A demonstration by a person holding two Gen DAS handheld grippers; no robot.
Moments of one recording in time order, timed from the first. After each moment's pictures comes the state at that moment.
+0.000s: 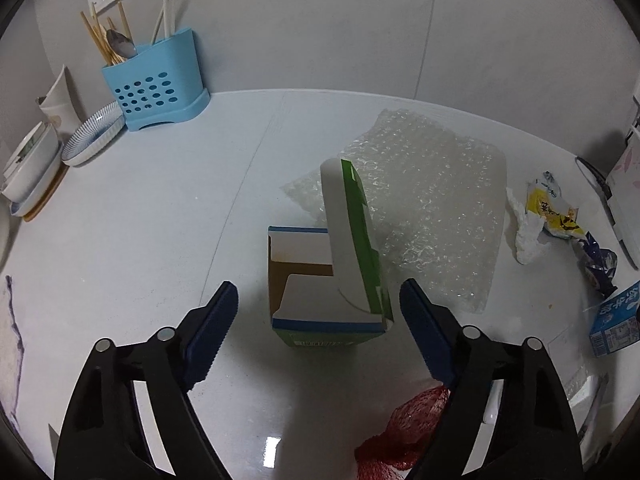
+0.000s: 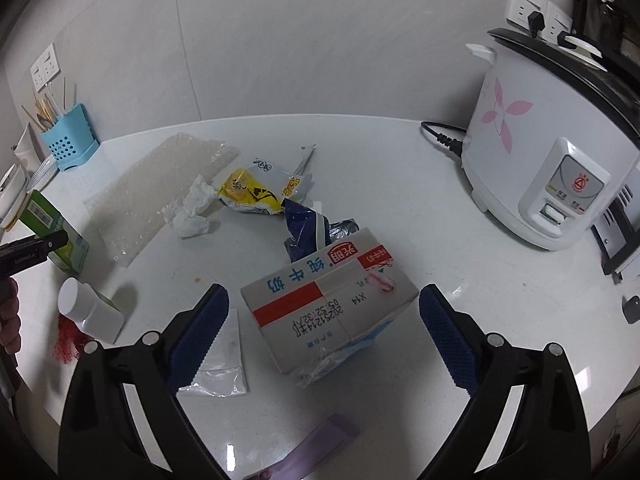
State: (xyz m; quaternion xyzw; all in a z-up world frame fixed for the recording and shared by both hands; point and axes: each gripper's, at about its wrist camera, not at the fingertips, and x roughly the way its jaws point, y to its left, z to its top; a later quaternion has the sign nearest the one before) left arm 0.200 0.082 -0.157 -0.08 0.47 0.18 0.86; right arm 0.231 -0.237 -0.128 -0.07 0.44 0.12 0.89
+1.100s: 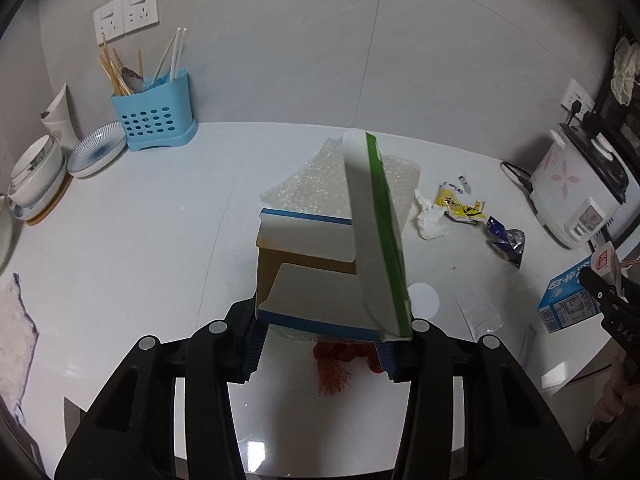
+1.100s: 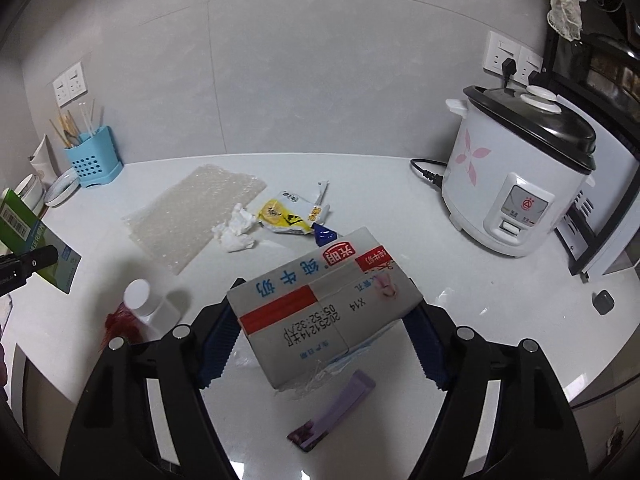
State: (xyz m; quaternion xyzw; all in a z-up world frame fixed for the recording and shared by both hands) left arm 0.101 0.045 -0.062 -0.10 0.43 0.10 0.89; right arm 0.154 -0.222 -0.056 -0.07 0.40 0.11 0.91
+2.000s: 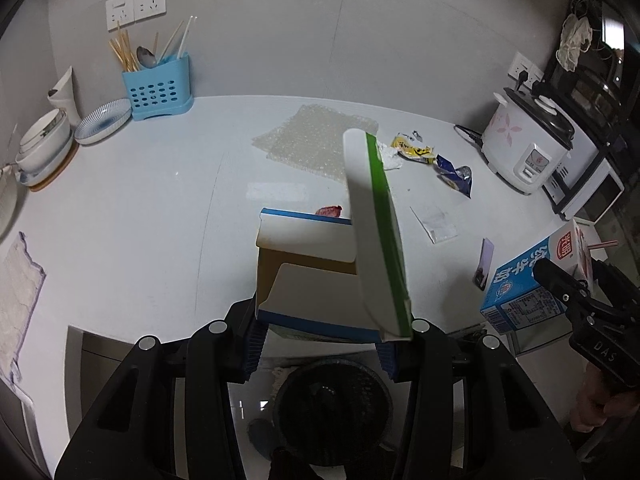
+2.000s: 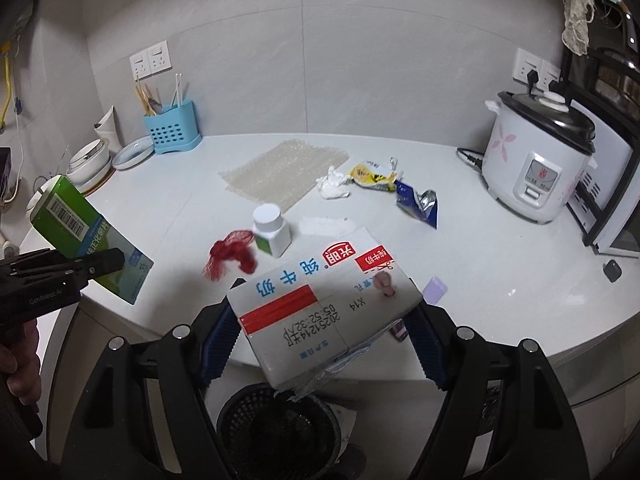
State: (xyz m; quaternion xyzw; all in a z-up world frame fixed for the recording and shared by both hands) left arm -0.031 0.024 -0.060 -0.10 0.45 0.04 0.89; right arm 0.002 -0.175 -0.035 -0.07 0.40 0.17 0.90
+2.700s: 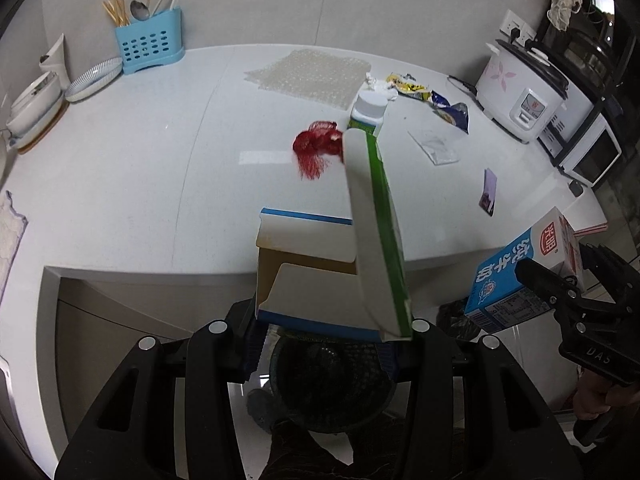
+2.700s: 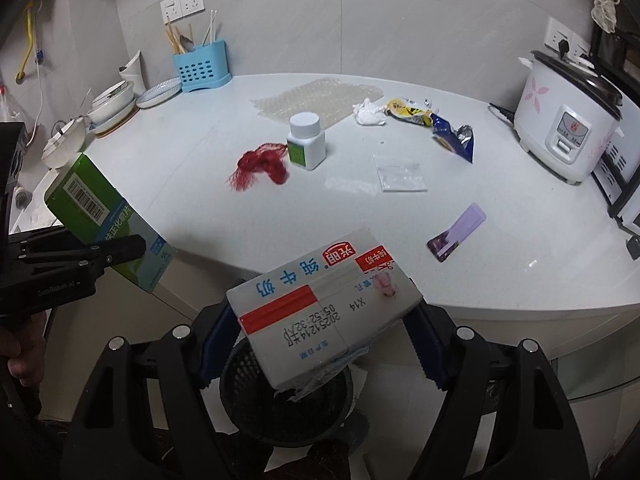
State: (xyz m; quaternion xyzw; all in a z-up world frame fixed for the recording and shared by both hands) left arm -0.076 0.010 -0.126 -0.10 0.49 0.02 0.87; right arm -0.049 -0.168 -0.099 -0.10 0.45 0.21 0.86
